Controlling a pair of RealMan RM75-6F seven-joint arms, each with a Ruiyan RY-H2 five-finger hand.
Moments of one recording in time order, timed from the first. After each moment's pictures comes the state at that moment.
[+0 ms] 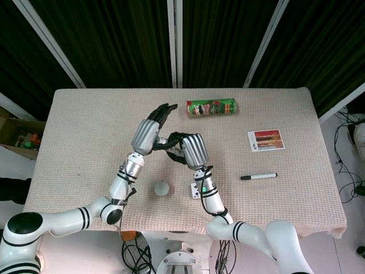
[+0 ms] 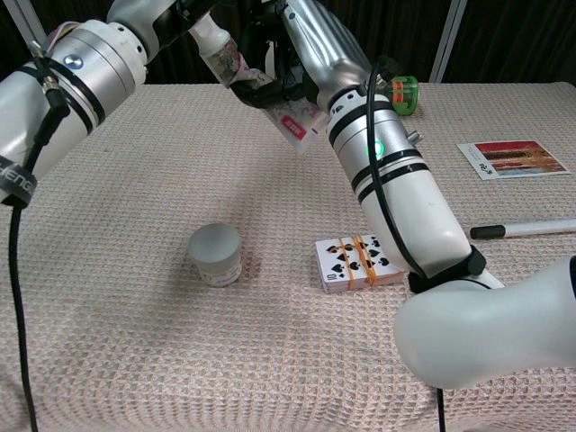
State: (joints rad) left arm -0.84 -1.78 -0.35 -1.28 1.31 1.18 -0.16; right arm 0.91 -2.22 0.38 -0.82 -1.43 1.41 0.18
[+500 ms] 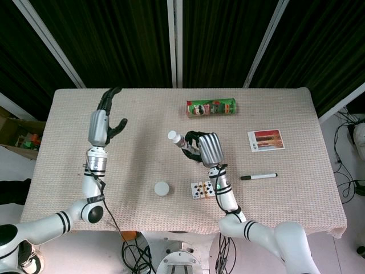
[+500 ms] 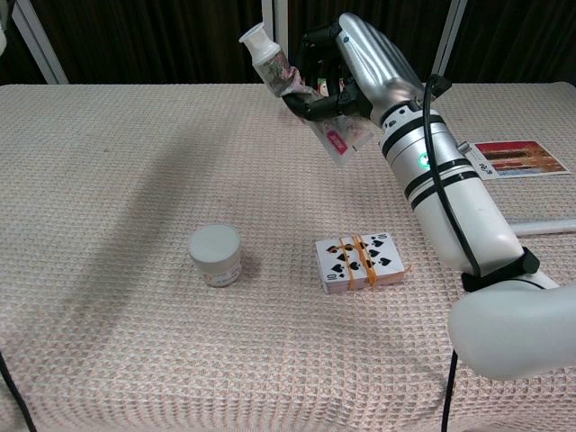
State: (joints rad) left arm -0.65 -1.68 -0.41 -1.30 1.23 1.34 -0.27; right arm 0.83 -2.16 0.33 -0.76 -1.42 1.37 0.22
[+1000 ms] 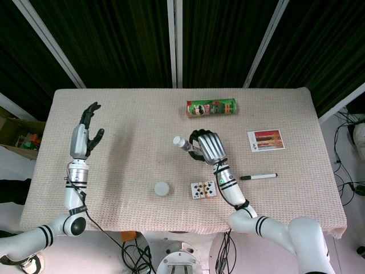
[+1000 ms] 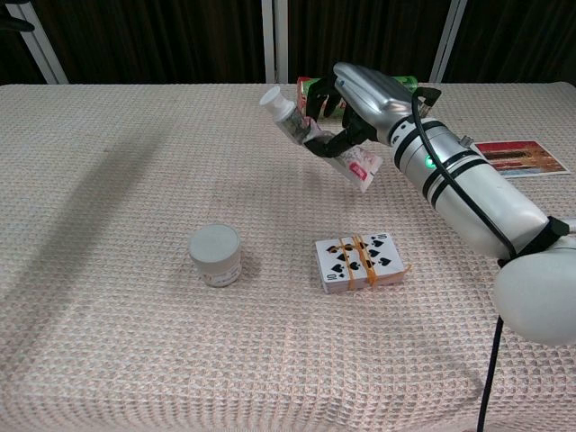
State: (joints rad) left arm -0.52 -1.62 -0.33 -1.31 1.21 1.32 -0.39; right arm 0.82 -1.99 0.30 -0.95 -1.32 1.09 0.00
